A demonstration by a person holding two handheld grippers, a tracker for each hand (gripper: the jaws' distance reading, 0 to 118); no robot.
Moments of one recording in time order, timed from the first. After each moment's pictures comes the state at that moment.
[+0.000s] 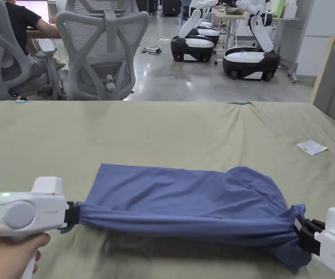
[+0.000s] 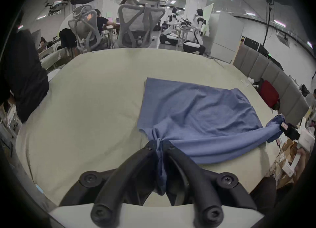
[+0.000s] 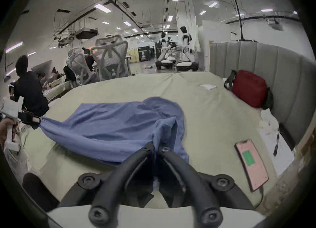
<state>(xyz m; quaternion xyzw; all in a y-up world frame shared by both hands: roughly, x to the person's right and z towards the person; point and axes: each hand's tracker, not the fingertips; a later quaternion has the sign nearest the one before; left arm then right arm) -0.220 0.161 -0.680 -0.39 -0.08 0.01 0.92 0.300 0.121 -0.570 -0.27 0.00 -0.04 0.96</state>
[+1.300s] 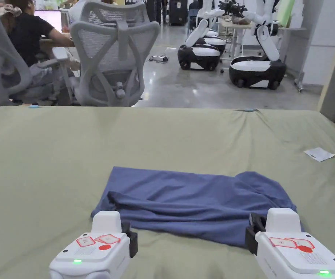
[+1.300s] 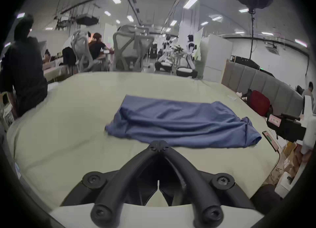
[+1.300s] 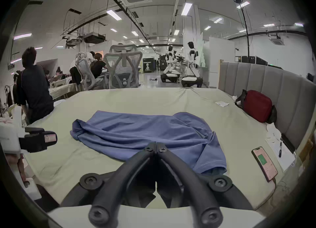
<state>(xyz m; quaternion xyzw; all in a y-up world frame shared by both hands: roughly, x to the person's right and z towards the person) -0.149 0.103 -0.586 -0.27 -0.08 0.05 0.96 0.157 0.127 -0.549 -0.21 0.00 0.00 0.98</state>
